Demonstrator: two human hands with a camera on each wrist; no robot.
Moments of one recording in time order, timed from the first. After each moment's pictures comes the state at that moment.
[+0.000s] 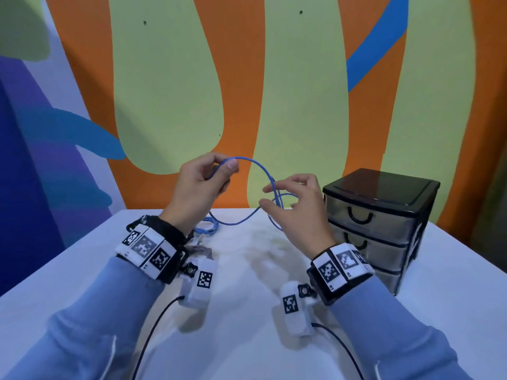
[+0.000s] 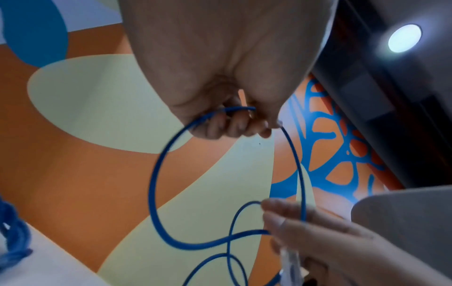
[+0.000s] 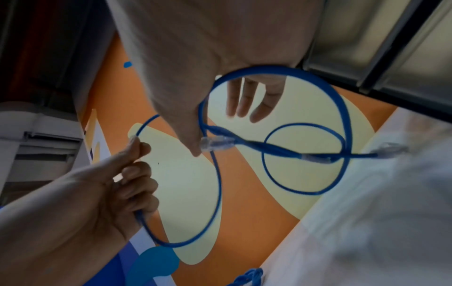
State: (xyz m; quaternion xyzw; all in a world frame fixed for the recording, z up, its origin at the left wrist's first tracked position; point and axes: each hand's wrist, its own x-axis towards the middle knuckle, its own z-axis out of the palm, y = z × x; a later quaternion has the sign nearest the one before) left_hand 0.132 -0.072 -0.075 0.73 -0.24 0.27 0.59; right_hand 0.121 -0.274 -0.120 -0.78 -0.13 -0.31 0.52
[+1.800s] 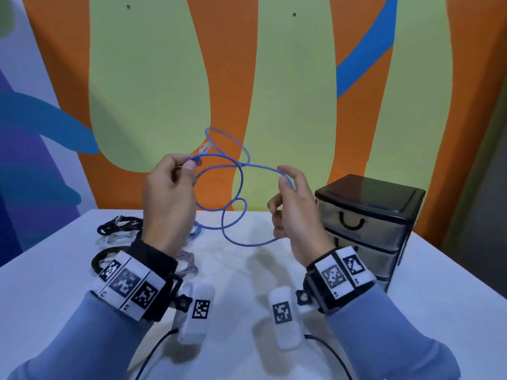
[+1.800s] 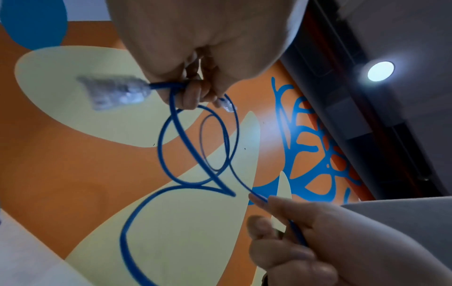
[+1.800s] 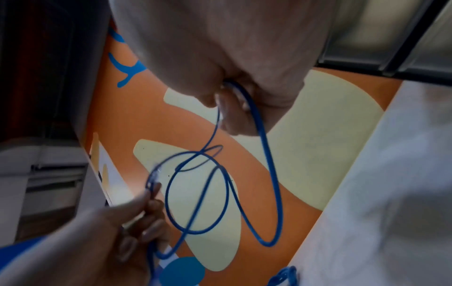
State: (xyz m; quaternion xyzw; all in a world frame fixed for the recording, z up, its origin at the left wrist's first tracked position) left_hand 0.131 -0.069 -0.097 0.67 -0.11 0.38 0.63; right_hand 0.107 -0.270 -0.097 -0.68 -0.07 -0.16 0.71
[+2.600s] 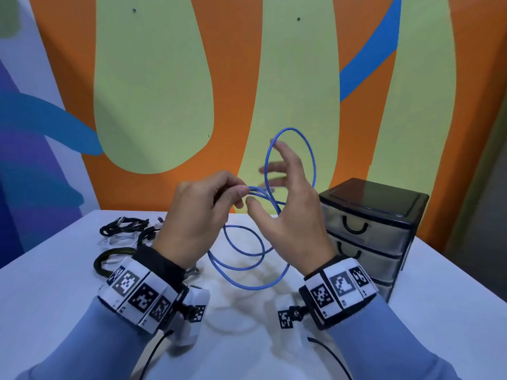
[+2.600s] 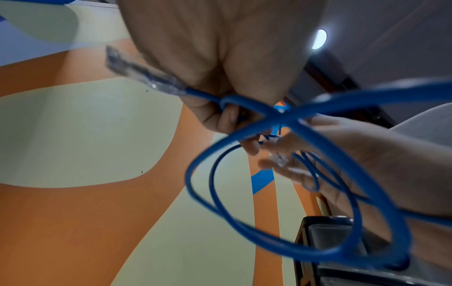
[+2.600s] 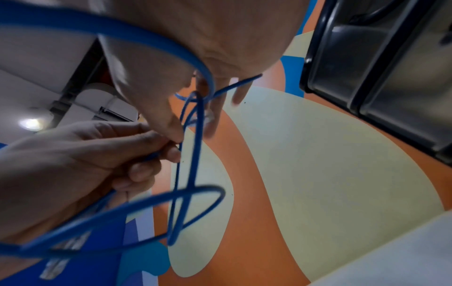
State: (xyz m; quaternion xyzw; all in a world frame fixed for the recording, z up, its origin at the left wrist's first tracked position) left_hand 0.107 -0.087 -0.095 0.77 -0.30 0.37 0.42; right_hand 0.094 -0.262 -0.099 -0.77 -0.24 -0.40 0.43
